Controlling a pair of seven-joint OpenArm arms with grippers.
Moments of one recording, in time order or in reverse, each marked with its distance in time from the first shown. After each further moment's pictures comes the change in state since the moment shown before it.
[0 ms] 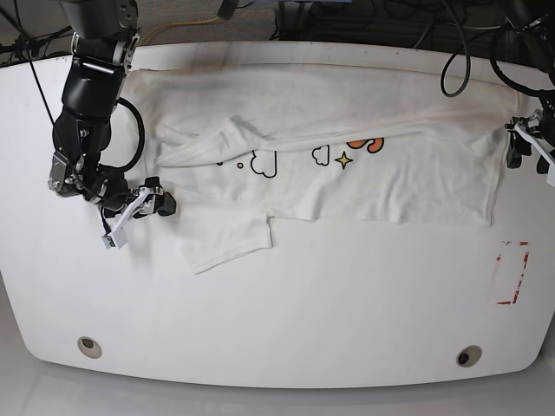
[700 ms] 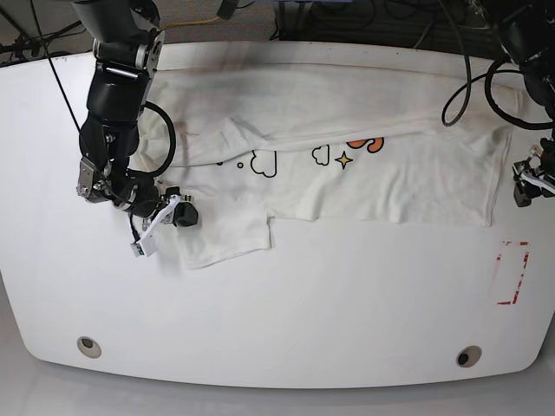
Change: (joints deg) left arm -12.7 0.0 3.5 -10.8 -0.5 21.0 -0.3; right arm 1.7 -6.5 -0.5 -0.9 -1.4 0.0 3.3
